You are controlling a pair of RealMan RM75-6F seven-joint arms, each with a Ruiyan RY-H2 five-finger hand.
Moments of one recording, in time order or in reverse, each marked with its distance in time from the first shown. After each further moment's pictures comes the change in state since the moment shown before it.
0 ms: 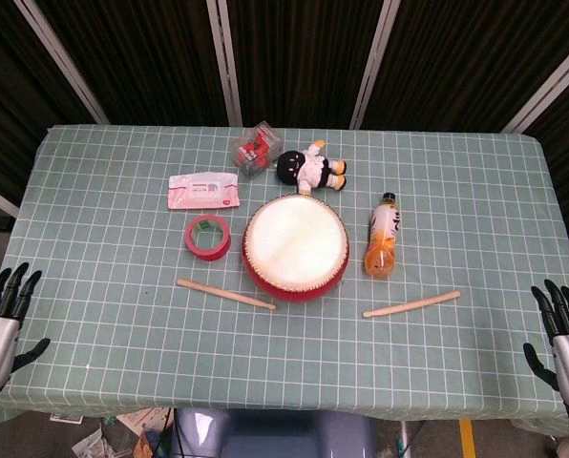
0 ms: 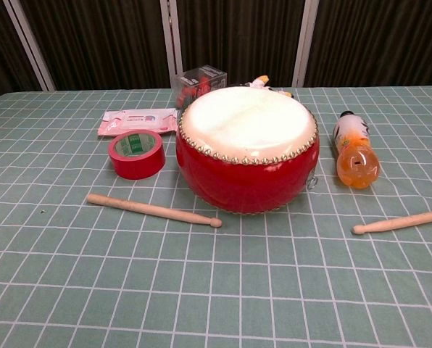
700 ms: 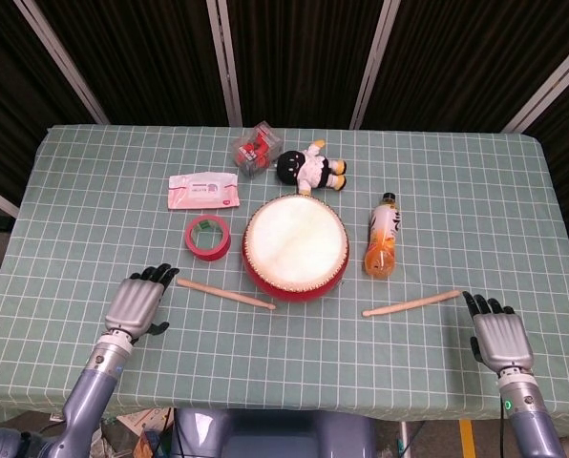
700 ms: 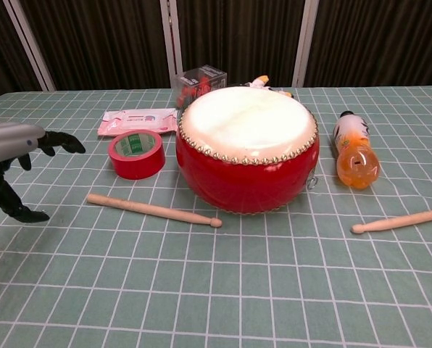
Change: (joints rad) left arm -0.471 -0.221 -0.195 -0.316 -0.635 -0.437 0.428; right arm 0.258 -0.082 0.043 -0.246 0.499 -0.423 -0.549
